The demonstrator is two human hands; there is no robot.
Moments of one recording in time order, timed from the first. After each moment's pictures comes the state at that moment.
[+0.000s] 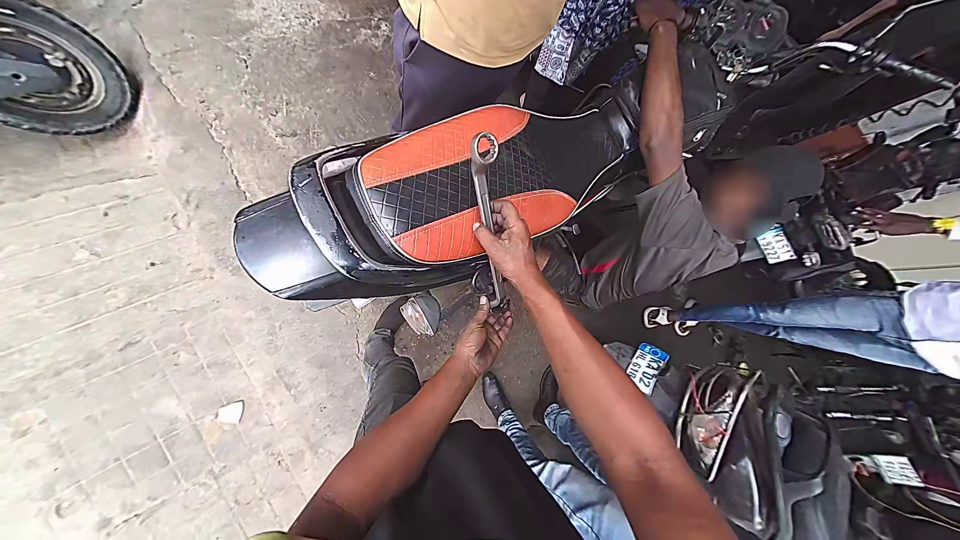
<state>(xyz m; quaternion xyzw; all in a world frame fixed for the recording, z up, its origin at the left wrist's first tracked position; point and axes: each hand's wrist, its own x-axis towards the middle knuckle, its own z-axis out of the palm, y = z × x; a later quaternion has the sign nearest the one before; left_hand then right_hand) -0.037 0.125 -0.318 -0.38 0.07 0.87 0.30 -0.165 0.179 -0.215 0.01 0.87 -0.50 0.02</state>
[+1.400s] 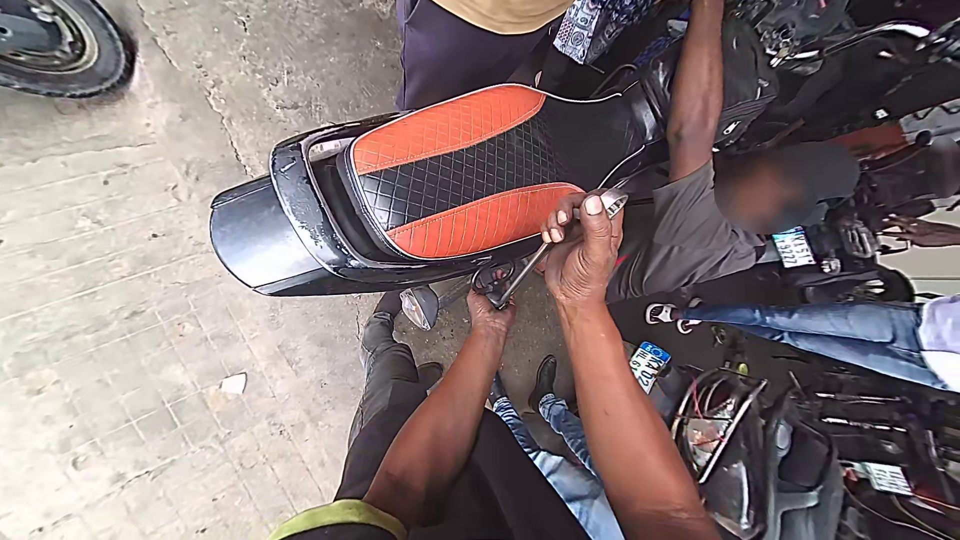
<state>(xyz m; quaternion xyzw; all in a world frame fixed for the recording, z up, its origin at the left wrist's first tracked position) -0.096 0.171 -0.312 -0.51 -0.09 0.85 0.08 -0.153 0.199 -0.156 -0.03 0.59 -0.79 -0.16</state>
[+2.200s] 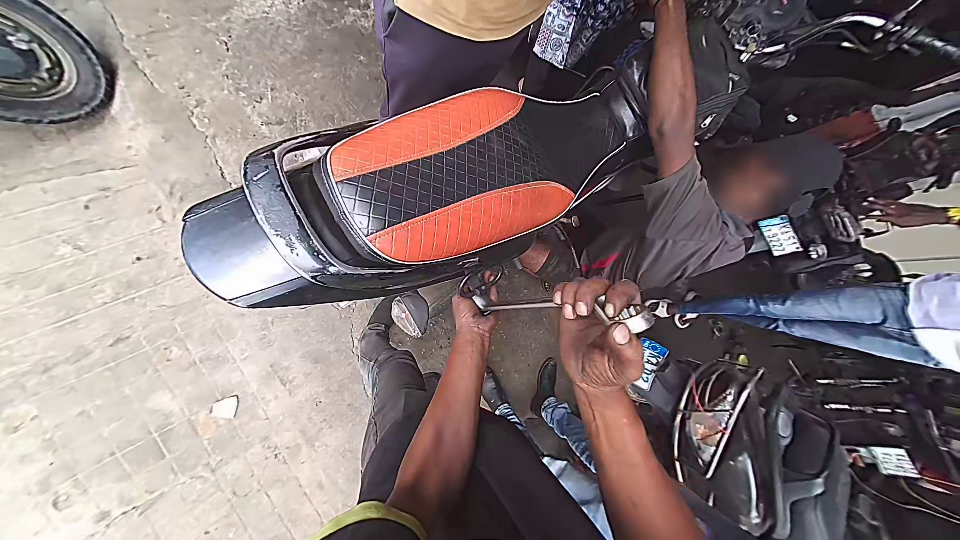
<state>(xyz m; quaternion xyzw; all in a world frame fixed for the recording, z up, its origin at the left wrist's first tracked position) -0.088 0.166 -0.337 -0.44 -0.06 0.89 0.10 -0.051 0.243 -0.166 -0.11 0.50 -0.84 -0.17</state>
